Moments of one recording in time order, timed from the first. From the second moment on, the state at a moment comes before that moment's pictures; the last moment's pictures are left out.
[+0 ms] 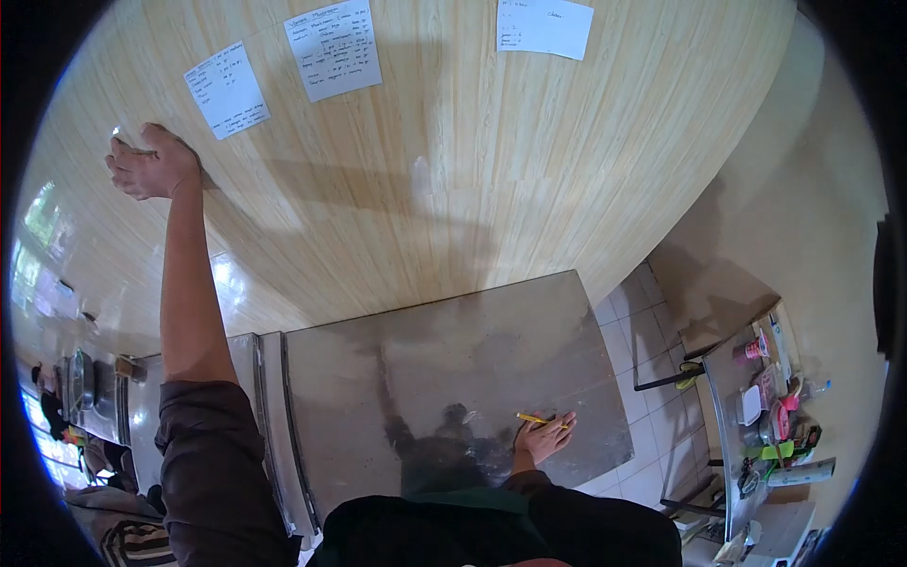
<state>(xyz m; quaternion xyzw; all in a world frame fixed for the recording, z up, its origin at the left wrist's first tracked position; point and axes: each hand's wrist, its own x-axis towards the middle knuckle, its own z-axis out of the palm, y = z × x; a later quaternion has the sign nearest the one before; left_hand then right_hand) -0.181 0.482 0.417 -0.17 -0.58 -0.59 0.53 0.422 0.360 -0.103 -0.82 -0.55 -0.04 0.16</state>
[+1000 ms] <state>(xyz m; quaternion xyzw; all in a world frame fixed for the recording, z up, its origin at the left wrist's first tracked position) -0.179 0.481 0.418 -0.16 -0.58 -0.59 0.54 0.423 0.359 -0.106 -0.82 -0.55 -0.03 0.16</state>
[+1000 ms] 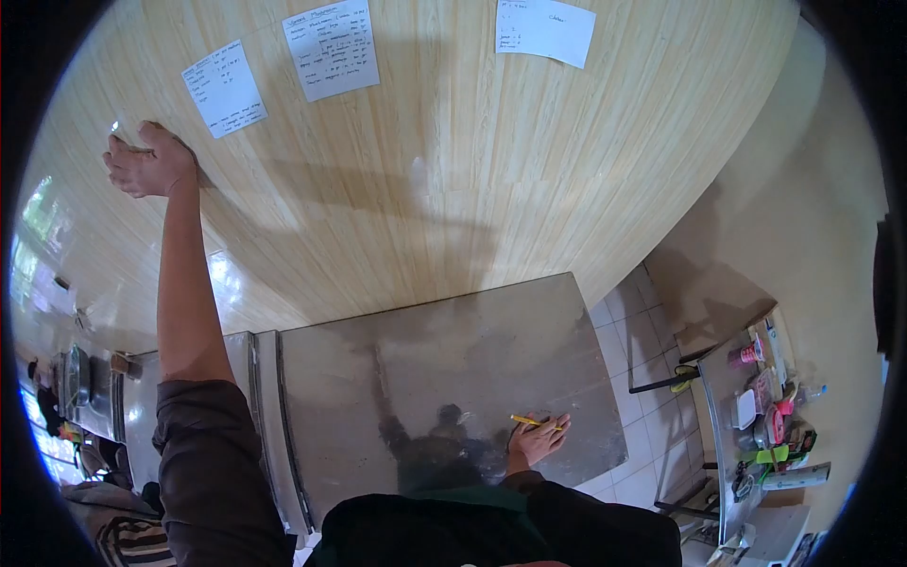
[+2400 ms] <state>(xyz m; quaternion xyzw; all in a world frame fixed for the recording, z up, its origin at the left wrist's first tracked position) -0.178 0.481 0.418 -0.15 -0.58 -0.60 0.53 0.421 0.359 -0.102 -0.82 -0.54 -0.05 0.17</state>
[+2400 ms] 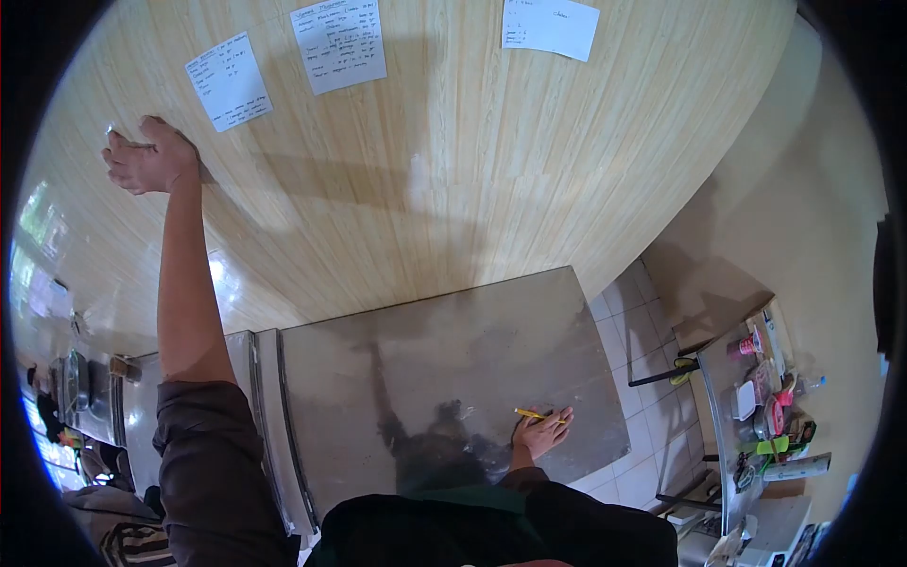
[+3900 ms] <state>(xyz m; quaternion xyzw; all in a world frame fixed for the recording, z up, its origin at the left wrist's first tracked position) -0.182 0.482 0.416 -0.17 -0.56 -0.60 0.54 0.420 0.360 -0.092 -0.83 -0.54 -0.02 0.16</state>
